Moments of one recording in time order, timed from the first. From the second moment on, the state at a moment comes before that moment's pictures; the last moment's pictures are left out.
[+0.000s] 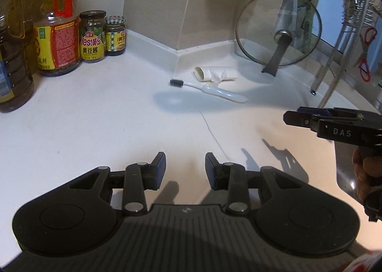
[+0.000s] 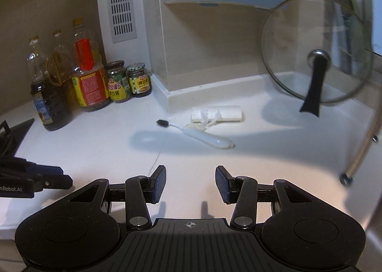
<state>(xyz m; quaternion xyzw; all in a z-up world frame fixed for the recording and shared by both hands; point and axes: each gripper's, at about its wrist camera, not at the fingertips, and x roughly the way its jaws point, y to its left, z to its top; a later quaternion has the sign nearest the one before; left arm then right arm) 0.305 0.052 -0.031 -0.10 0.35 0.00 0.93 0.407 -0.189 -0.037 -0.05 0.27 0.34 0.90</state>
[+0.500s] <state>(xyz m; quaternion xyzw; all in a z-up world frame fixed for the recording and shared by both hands) 0.401 0.048 -0.030 -0.11 0.36 0.05 0.93 0.551 -0.135 -0.072 -0.16 0.28 0.46 0.83</state>
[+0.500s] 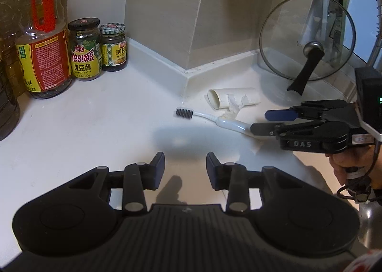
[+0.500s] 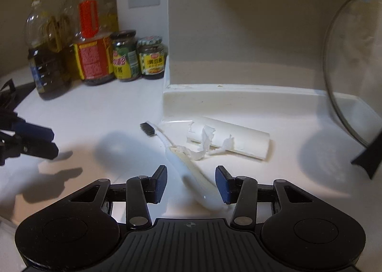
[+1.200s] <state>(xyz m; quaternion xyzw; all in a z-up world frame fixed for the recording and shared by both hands) 0.407 0.062 -0.034 -0.13 0.36 0.09 0.92 0.560 -0.102 -0.086 -0.21 0.31 0.52 0.77</state>
